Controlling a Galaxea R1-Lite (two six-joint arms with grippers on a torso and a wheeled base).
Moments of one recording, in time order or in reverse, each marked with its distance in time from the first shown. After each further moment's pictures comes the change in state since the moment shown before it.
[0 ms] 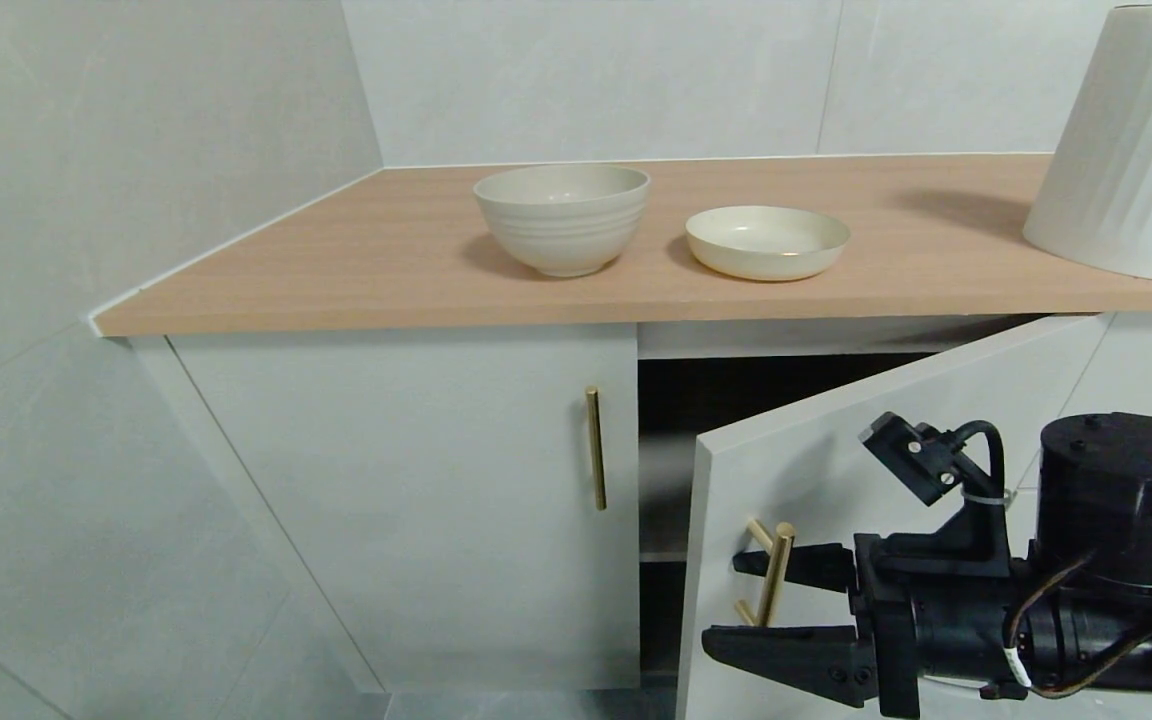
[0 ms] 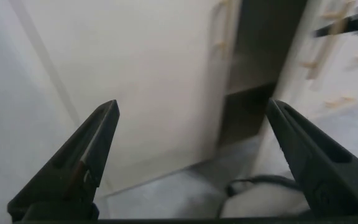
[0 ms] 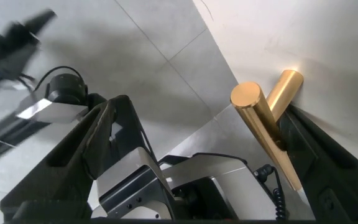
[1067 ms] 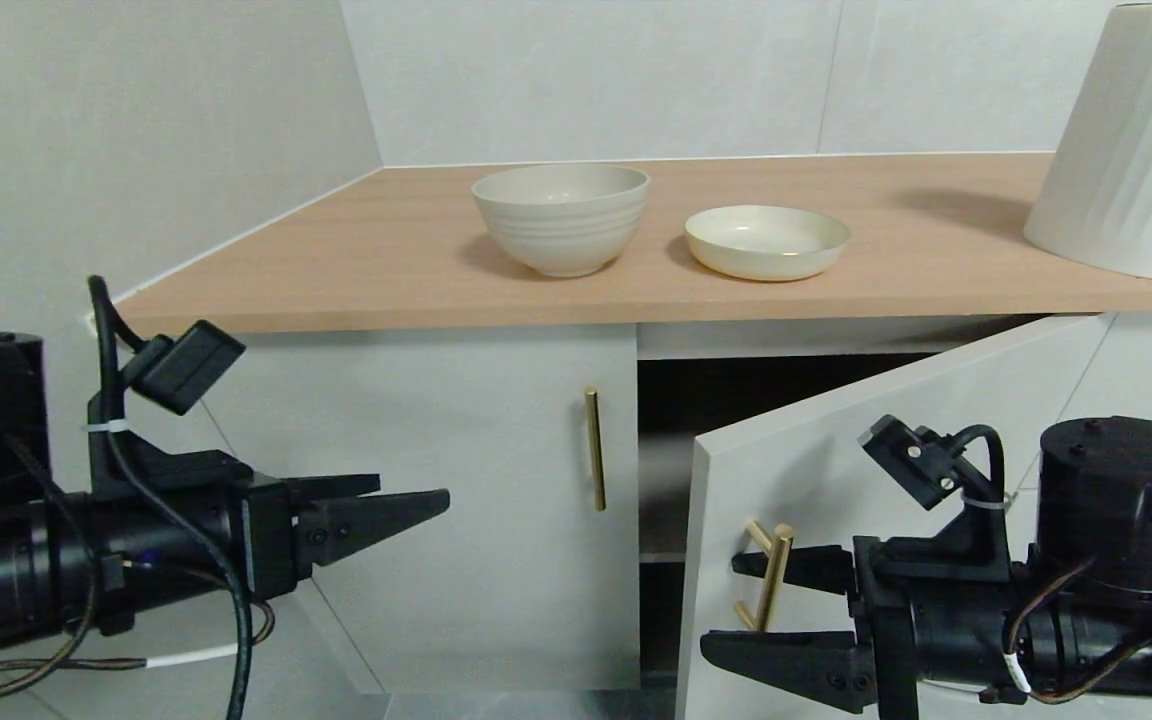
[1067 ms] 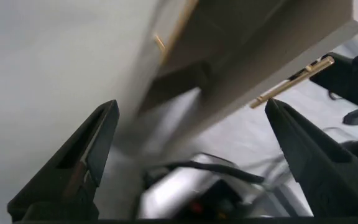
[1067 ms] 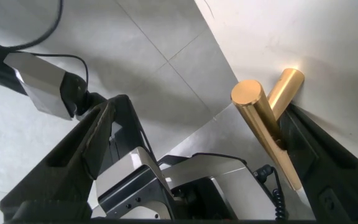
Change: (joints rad) left arm -0.298 1.118 -0.349 -0.381 -0.089 -0.276; right arm 0.006 0.008 0.006 -0.002 -0.003 -0.004
